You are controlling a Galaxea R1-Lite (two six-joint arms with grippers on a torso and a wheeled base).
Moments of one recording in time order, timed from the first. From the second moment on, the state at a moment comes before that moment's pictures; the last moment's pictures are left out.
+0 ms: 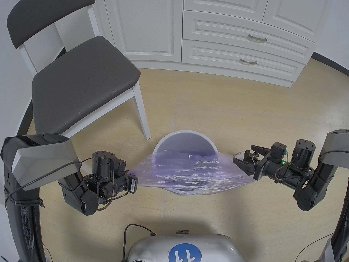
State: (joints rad) left arm -0.36 2.29 -0.73 -1.06 0.04 0.06; right arm 0.20 2.12 -0.47 -1.55 0.44 0.00
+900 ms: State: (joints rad) left arm -0.41 2.13 -0.66 -0.97 0.04 0.06; right arm 0.56 2.24 -0.42 -1.55 -0.07 -0.46
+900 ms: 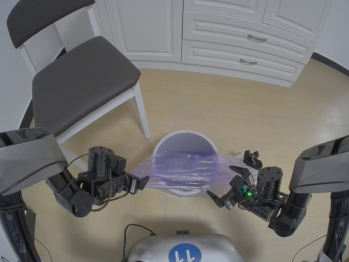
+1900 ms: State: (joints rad) left arm -0.40 2.09 -0.64 -0.98 0.04 0.06; right arm 0.60 2.24 -0.76 -1.15 -0.07 -0.65
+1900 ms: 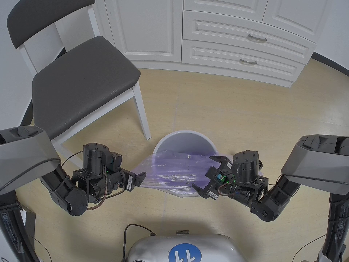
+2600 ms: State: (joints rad) left arm -0.39 2.09 -0.64 -0.98 0.04 0.07; right arm 0.57 2.29 -0.88 -1.07 -0.07 -0.67
